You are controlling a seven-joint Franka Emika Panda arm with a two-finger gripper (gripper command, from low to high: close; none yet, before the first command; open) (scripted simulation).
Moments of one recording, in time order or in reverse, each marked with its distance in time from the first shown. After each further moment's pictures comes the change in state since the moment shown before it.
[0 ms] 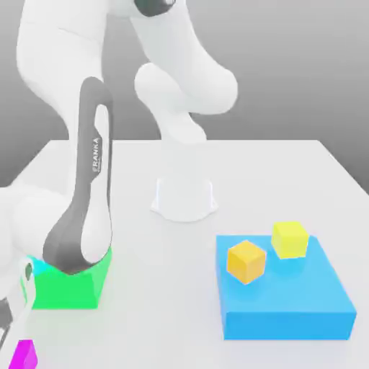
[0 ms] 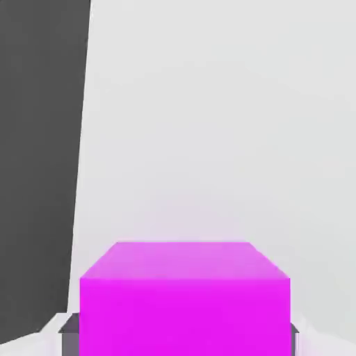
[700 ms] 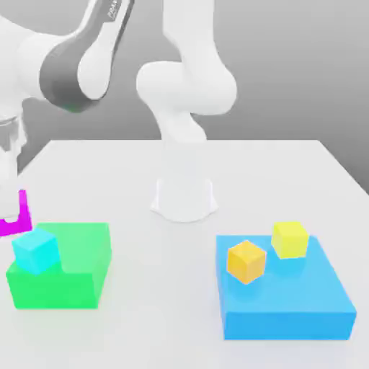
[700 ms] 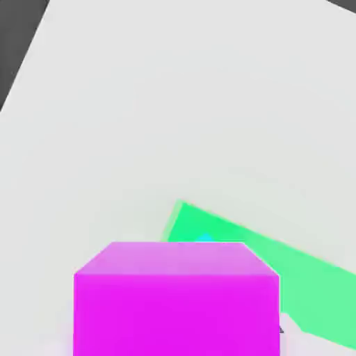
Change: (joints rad) arm -0.075 -0.701 -0.114 -0.422 -0.050 -0.281 -0.539
